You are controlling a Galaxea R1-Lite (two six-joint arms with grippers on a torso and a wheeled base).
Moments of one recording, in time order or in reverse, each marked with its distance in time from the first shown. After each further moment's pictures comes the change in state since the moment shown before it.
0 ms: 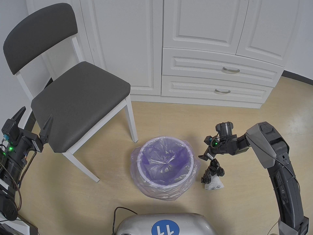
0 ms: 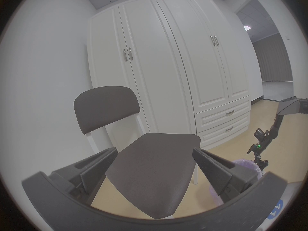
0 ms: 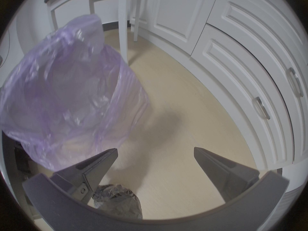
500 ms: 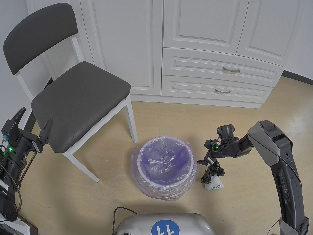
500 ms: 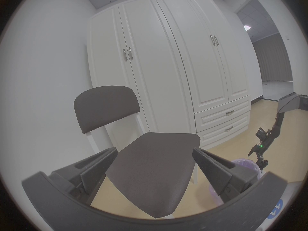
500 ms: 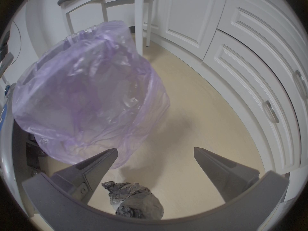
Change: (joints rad) left arm 0.000 -0.004 0.006 0.001 0.000 0.000; right arm 0.002 -0.057 0.147 -0.046 0.110 -0.032
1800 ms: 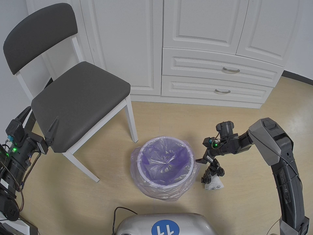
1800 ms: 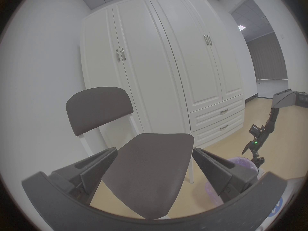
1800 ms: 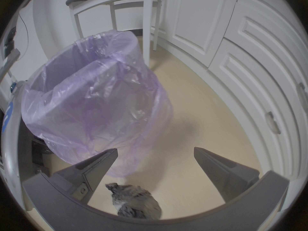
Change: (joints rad) left arm -0.059 0.020 -0.011 0.000 0.001 0.035; right arm 0.008 -0.024 -0.035 0.077 0.052 -0.048
